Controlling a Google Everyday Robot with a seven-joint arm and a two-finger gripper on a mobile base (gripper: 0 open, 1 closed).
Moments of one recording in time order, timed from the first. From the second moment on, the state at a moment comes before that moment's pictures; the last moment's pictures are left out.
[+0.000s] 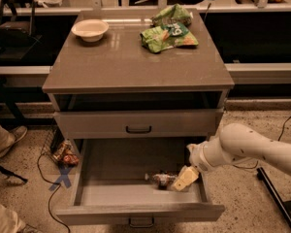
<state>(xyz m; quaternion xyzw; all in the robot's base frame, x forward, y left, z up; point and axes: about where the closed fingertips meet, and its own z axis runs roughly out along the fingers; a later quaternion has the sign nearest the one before) 0.506 -0.132 0.543 -0.49 0.82 0.20 0.23</state>
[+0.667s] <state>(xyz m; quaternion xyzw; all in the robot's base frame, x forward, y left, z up) 0.526 -0.138 0.492 -0.53 0.78 0.19 0.25</state>
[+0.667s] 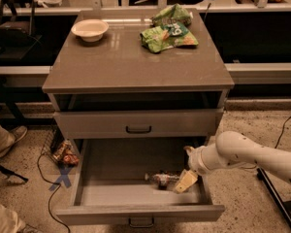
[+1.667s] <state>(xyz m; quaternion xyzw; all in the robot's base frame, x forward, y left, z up) 0.555 -0.126 0.412 -0.60 0.76 0.14 0.21</state>
